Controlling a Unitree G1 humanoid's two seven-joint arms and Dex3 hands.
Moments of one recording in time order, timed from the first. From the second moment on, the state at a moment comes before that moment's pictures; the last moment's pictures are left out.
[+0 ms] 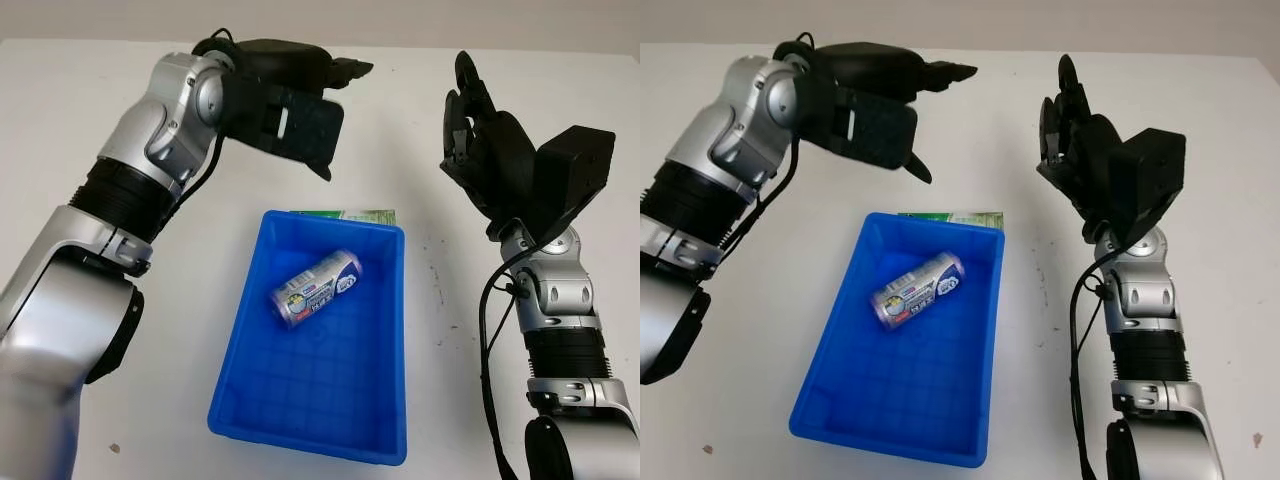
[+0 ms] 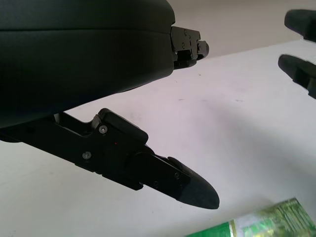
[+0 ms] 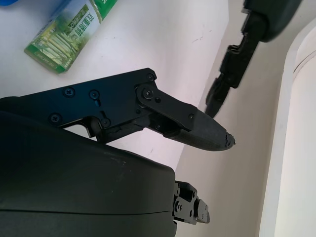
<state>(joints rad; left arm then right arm) -1.24 0.46 -0.47 0.66 0.66 -0.20 -0.53 -0.61 -0.32 -0.14 0.27 0.13 0.12 0.23</state>
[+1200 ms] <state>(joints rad) -1.21 0.43 -0.53 0.75 0.72 -0.17 -0.61 -0.60 -0.31 -0.14 0.25 0.13 0.13 0.22</state>
